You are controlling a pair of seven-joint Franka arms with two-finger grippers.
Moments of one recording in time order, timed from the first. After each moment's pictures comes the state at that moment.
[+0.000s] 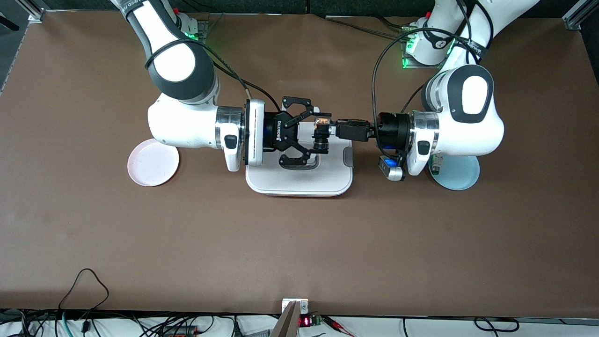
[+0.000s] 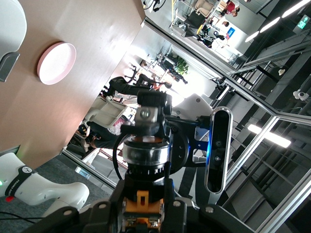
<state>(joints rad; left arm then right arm) 0.02 0.34 -0.42 -1.71 -1.58 1.93 -0.13 0.46 0.49 0.14 -1.44 1.58 2.17 -1.39</state>
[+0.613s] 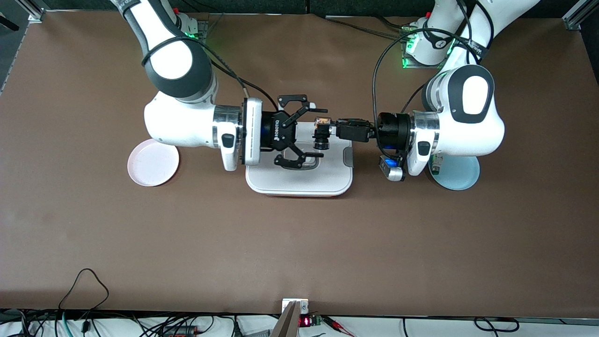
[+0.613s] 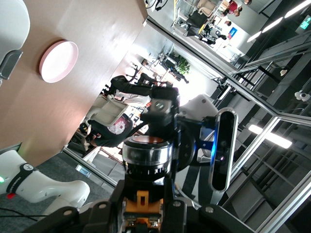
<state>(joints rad) 0.03 0.34 -0.42 -1.71 -1.56 1.92 -0.14 0.46 0.47 0.11 -1.45 1.58 2.17 -1.39</state>
